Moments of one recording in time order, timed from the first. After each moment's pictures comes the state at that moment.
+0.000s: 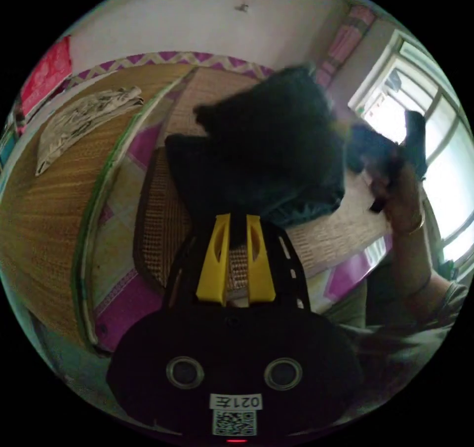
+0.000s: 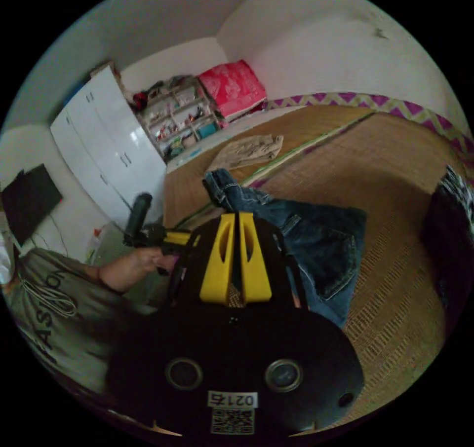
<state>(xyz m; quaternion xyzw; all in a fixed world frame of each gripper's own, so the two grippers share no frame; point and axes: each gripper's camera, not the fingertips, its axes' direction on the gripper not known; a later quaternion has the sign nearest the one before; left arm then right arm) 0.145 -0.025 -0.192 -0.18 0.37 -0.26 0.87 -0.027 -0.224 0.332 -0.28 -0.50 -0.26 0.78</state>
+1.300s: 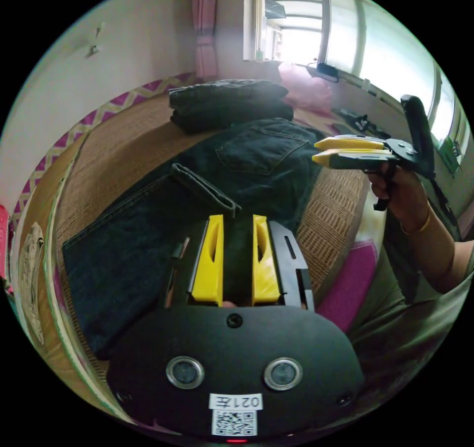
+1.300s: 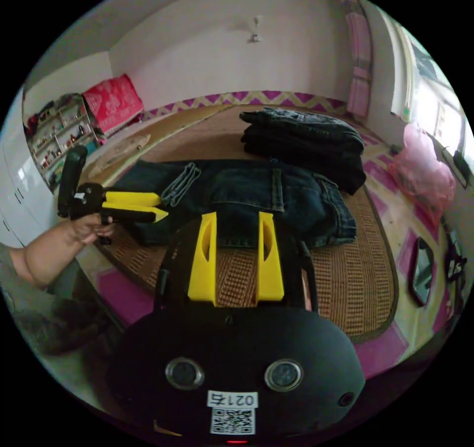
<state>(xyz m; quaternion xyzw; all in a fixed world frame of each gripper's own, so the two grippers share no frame) 0.337 -0.232 -0.159 -0.05 0.42 -0.03 0.90 0.218 -0.188 0.281 -0.21 -0.15 -0.25 0.93</state>
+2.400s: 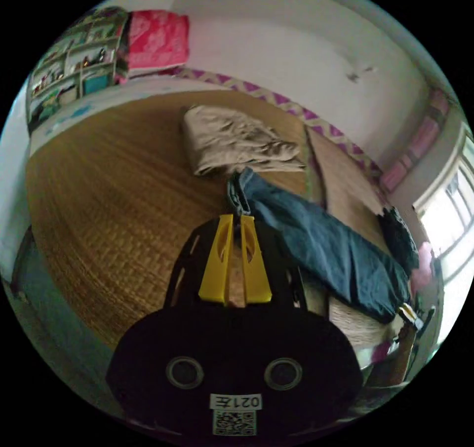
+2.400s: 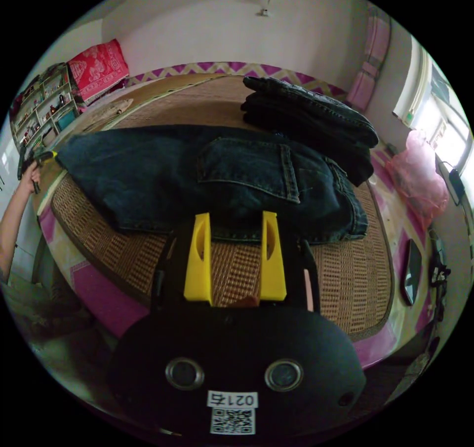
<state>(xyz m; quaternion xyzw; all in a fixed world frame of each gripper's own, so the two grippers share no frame) -0.201 0.100 -0.009 -0.17 0.19 -0.54 0.80 0.154 -0.160 0.290 -0.27 -0.08 -0.29 0.92</state>
